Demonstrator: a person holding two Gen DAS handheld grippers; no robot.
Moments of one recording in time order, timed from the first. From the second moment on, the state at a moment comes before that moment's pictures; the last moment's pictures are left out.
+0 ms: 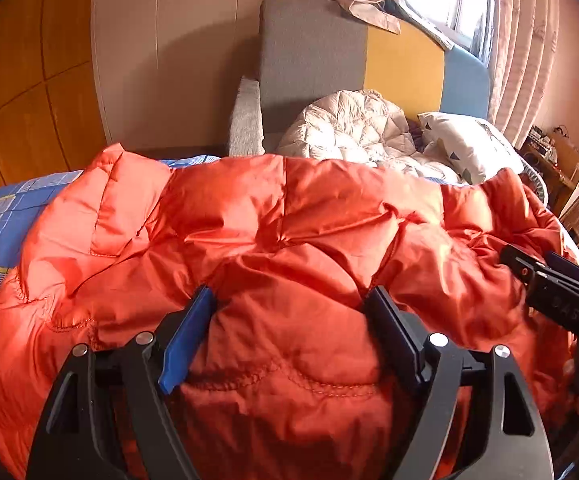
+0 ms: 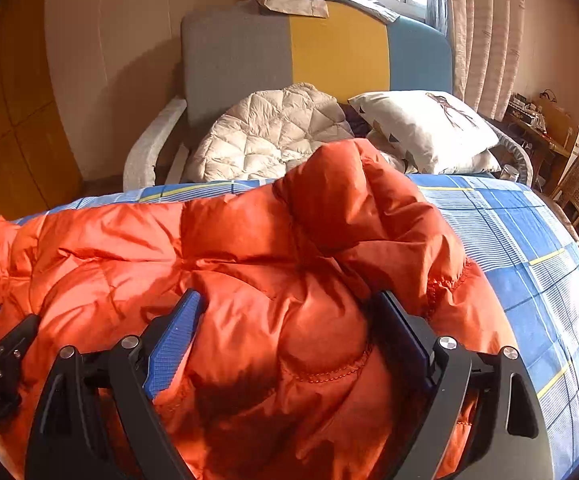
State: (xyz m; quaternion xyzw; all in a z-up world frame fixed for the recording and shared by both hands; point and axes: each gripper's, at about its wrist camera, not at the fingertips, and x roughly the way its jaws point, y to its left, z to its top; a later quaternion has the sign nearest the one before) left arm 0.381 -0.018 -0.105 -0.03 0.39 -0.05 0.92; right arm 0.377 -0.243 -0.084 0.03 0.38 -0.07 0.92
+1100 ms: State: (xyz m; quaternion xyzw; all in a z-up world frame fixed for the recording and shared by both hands) left arm 0.323 0.072 -0.075 -0.04 0.36 -0.03 0.93; right arm 0.384 -0.258 -0.089 0.06 0.43 -0.04 0.90
